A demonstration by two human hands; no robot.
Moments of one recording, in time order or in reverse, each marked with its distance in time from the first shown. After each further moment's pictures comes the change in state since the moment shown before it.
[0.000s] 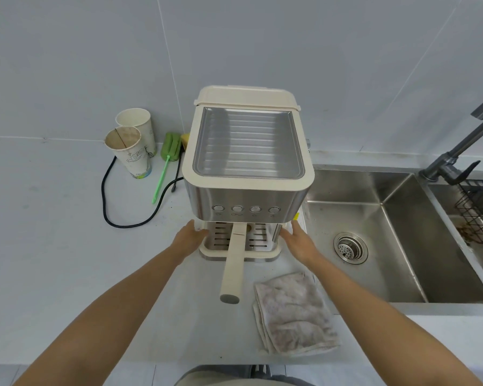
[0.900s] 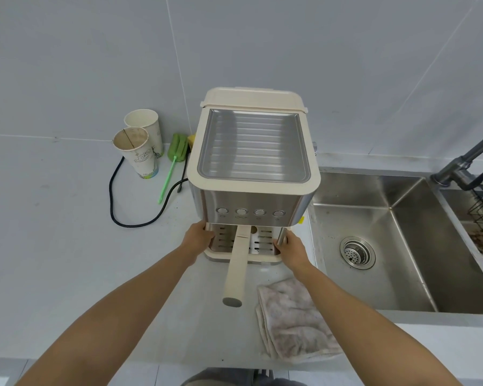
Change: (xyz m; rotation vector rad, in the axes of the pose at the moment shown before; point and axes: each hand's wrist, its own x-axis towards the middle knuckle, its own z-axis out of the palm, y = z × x) left_hand 0.002 0.006 0.008 -0.130 0.057 0.020; right_hand 0.007 0.000 0.031 -0.008 0.051 0.084
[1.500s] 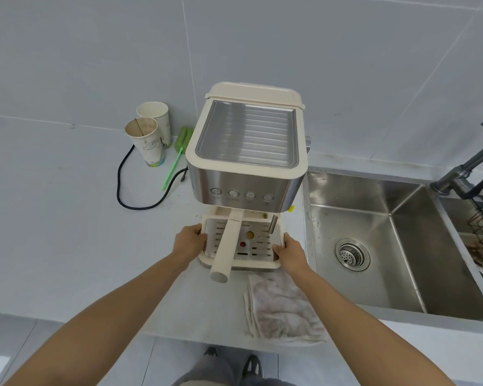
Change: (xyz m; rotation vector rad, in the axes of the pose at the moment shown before) left_hand -0.052 -0.020 0.009 0.106 0.127 0.038; right_hand -0.036 0.014 -0.014 -0.027 -0.030 -0.043
